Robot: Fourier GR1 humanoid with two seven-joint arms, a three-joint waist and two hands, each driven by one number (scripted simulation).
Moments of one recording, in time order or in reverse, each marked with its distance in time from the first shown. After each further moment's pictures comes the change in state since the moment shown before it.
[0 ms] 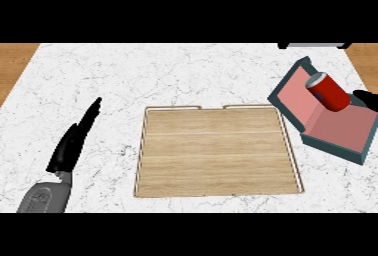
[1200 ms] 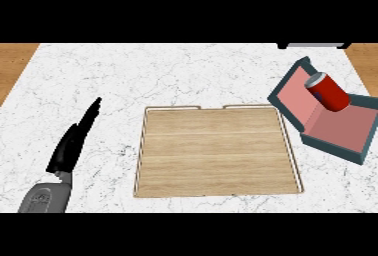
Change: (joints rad) left arm 0.003 -0.019 0.022 -0.009 -0.025 -0.015 0.001; right arm 0.473 -0.035 -0.329 -0.027 -0.647 -0.011 -0.626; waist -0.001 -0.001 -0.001
